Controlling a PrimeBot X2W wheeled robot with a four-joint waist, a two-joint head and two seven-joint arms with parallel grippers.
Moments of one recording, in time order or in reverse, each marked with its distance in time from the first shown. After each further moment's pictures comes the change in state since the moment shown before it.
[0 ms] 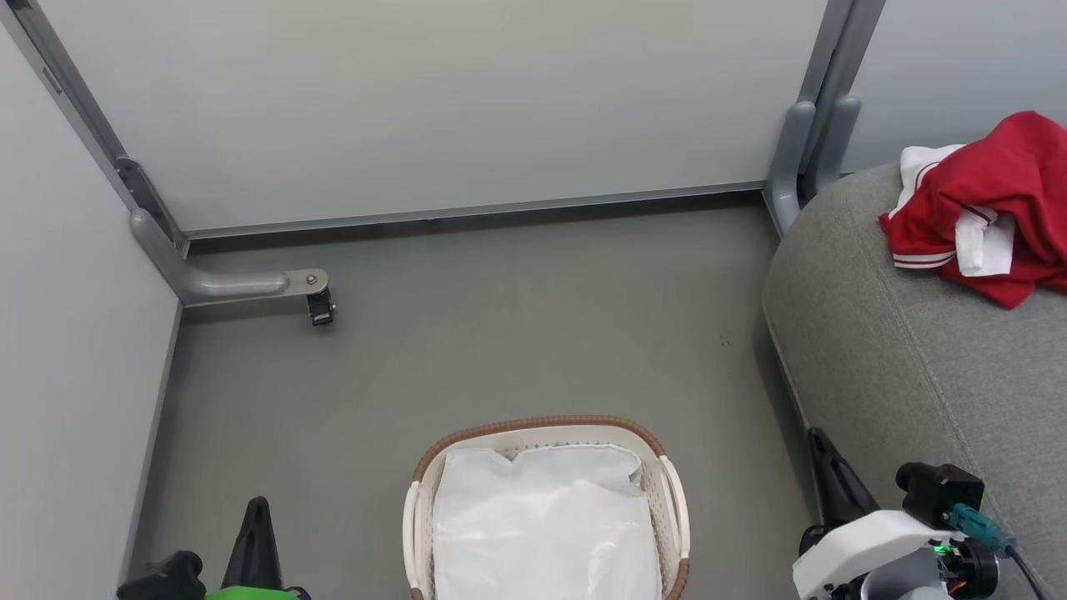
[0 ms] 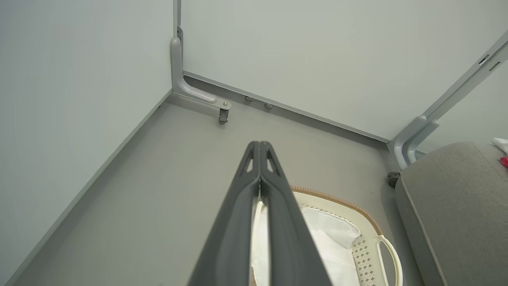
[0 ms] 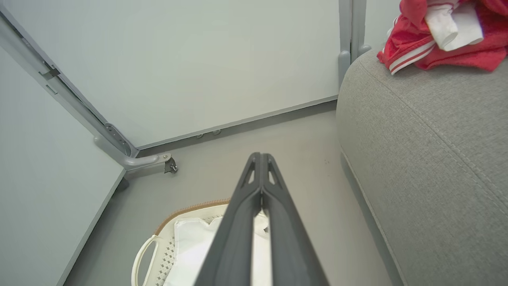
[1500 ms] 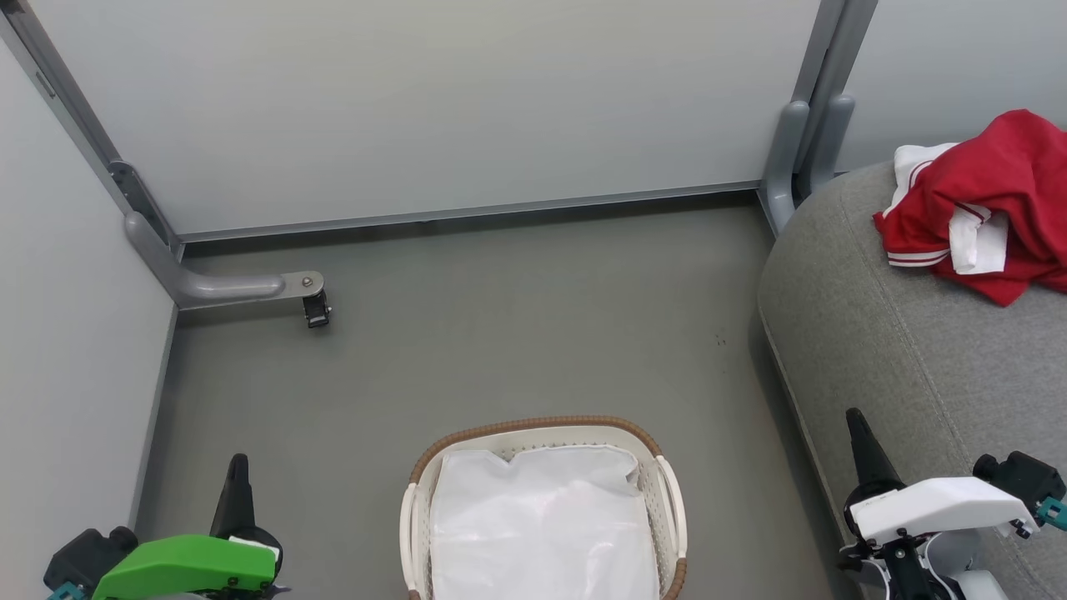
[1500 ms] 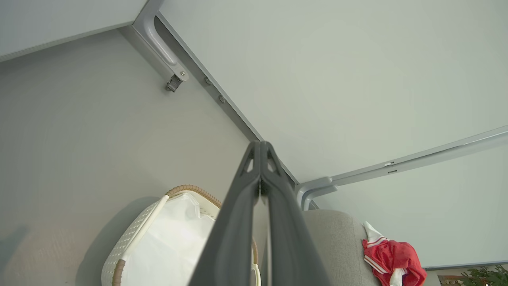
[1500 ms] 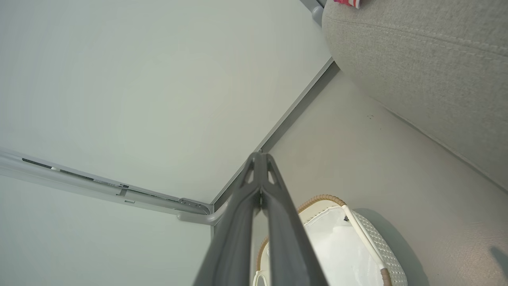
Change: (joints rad) left arm -0.083 -0.026 0.102 -0.037 -0.576 -0.061 0.173; right arm -0.025 -0.003 -0.087 -0.053 0.646 0.000 0.172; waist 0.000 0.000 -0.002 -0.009
